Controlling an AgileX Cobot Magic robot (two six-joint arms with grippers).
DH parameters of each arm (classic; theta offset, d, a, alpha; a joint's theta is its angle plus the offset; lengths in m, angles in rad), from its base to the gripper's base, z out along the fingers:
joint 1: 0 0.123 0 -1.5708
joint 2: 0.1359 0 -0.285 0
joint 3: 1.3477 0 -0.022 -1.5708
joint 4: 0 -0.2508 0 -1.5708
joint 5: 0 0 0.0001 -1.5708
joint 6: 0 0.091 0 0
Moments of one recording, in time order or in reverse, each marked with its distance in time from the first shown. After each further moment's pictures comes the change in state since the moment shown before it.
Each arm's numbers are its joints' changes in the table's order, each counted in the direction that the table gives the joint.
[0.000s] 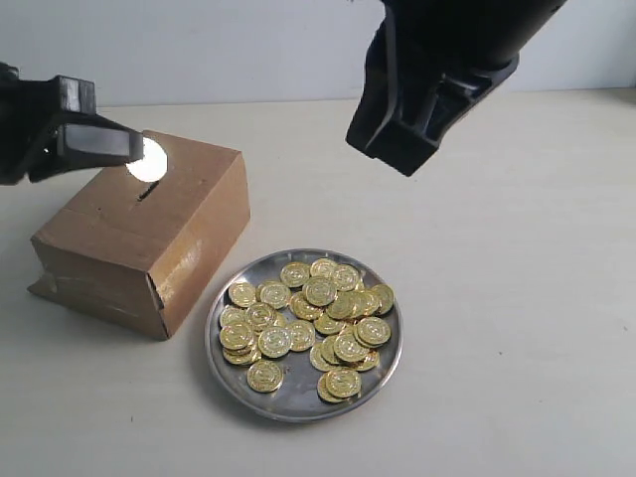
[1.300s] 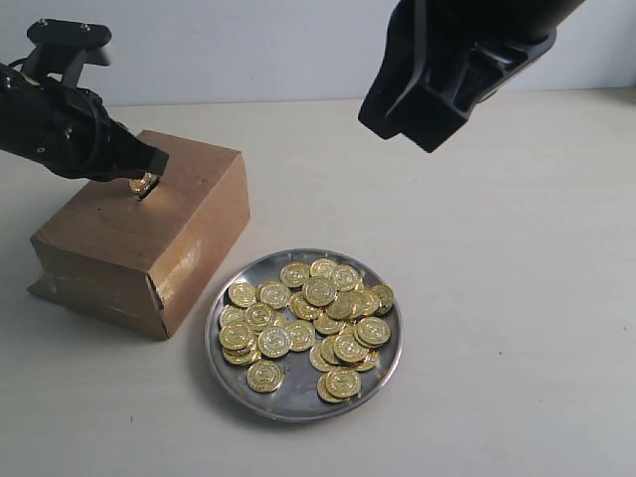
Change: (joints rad) left arm -0.093 0.391 -0.224 -0.732 0.245 -0.336; right arm 0.000 -0.052 0.000 0.000 -0.007 0.047
